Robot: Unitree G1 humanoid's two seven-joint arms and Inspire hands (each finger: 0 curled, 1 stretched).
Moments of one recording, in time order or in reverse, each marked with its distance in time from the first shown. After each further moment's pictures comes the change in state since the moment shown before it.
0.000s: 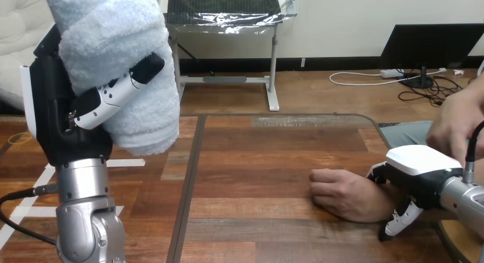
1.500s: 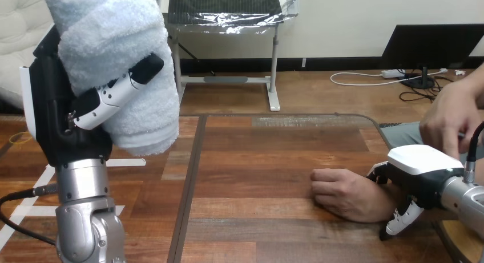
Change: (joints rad) left arm 0.001 0.000 0.001 0.000 -0.004 0.000 0.000; right arm 0.000 0.000 0.000 0.000 0.000 0.016 -0.001
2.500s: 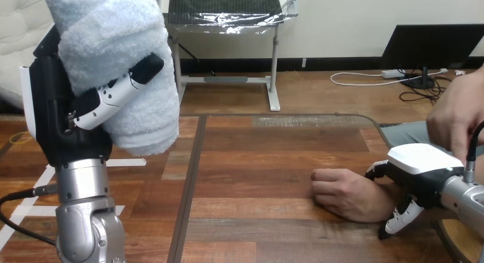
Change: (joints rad) left arm 0.000 0.000 0.000 0.000 0.002 0.000 0.000; right arm 0.000 0.000 0.000 -0.004 -0.015 0.002 -0.008
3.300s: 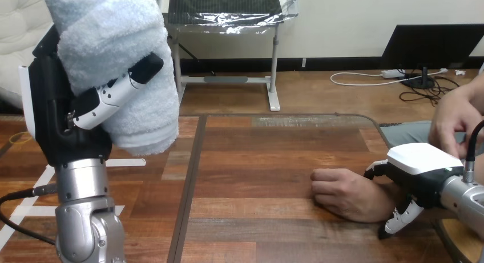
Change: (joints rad) left arm 0.000 0.000 0.000 -0.005 -0.002 0.000 0.000; right arm 0.000 0.000 0.000 0.000 -0.016 -0.006 -0.007
